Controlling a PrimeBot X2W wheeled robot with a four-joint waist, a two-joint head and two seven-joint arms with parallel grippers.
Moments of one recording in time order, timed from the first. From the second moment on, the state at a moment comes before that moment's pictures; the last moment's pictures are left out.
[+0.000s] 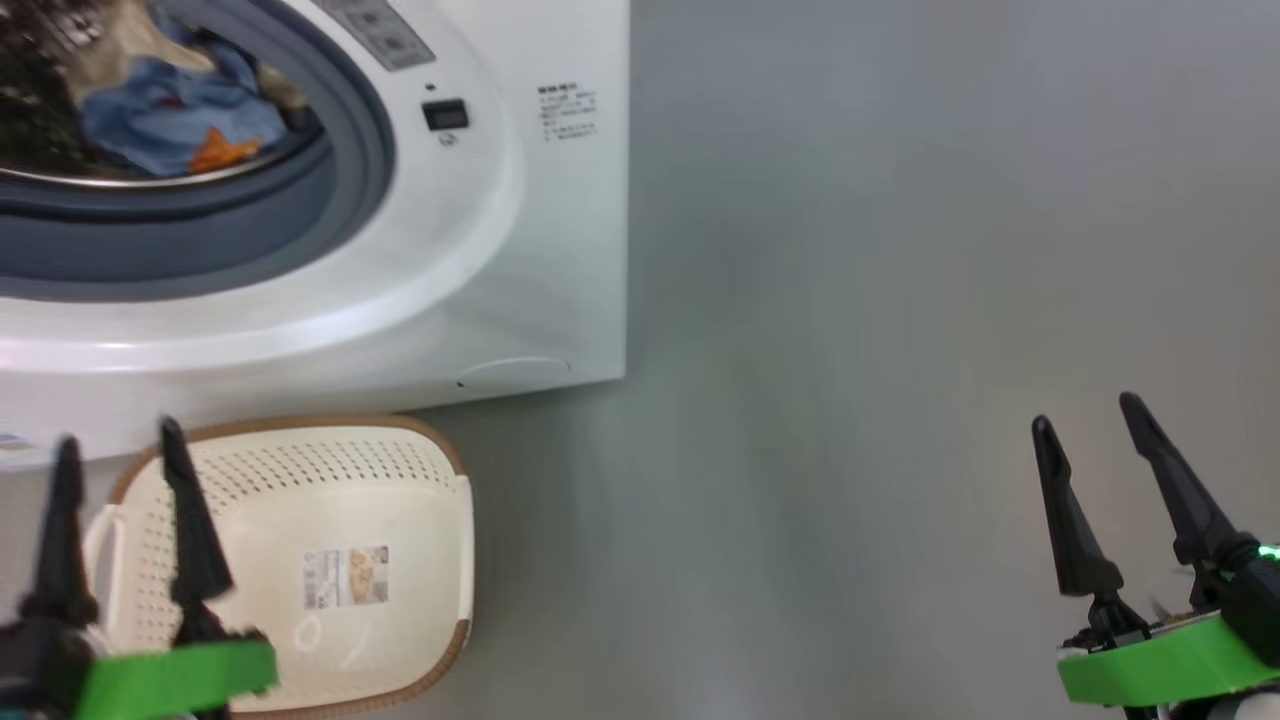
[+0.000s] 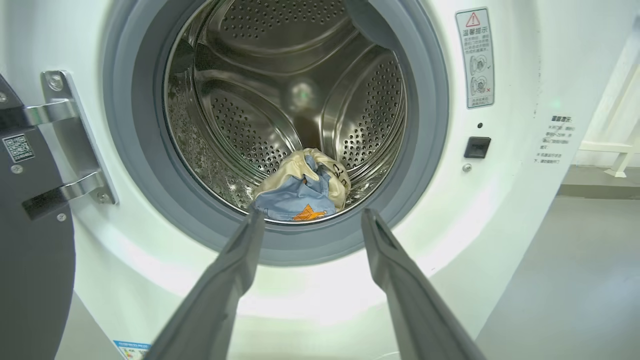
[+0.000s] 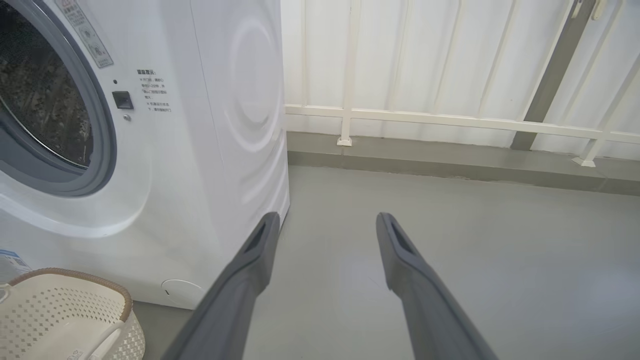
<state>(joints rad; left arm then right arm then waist) -0.08 0.09 0.08 -0.06 -0.23 0.04 -0.26 -0.01 -0.19 -0.04 -0.13 0.18 0.12 -0.26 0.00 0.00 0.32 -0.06</state>
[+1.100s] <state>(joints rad) 0.22 0.09 -0.05 -0.06 -0.18 0.00 -0.26 0.19 -0.16 0.00 -0.08 0.15 0.12 -0.26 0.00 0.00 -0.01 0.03</state>
